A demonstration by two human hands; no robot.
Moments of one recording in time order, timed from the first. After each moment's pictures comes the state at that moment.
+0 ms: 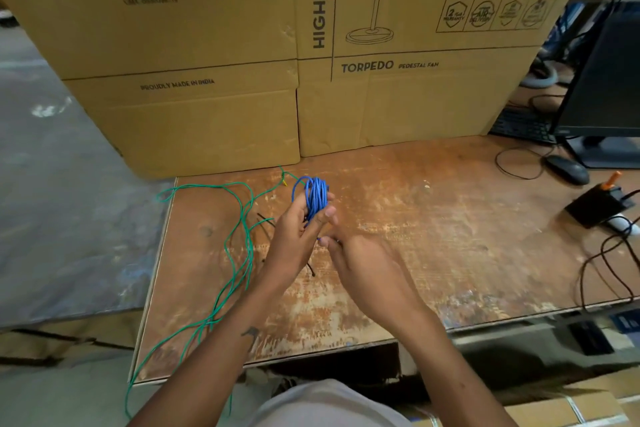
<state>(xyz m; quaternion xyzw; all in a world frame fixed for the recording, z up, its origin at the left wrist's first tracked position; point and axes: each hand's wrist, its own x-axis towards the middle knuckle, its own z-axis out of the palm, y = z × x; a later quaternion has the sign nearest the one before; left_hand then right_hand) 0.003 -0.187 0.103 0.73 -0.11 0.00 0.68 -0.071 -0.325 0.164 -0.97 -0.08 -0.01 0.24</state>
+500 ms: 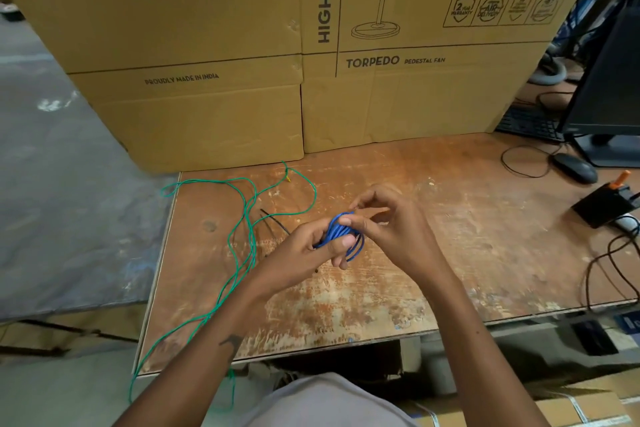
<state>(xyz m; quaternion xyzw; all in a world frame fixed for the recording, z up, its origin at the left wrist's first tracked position) -0.019 -0.173 0.120 0.69 -0.23 -0.23 0.64 -0.031 -0.376 0.150 -0.85 -0.09 -0.06 0.52</state>
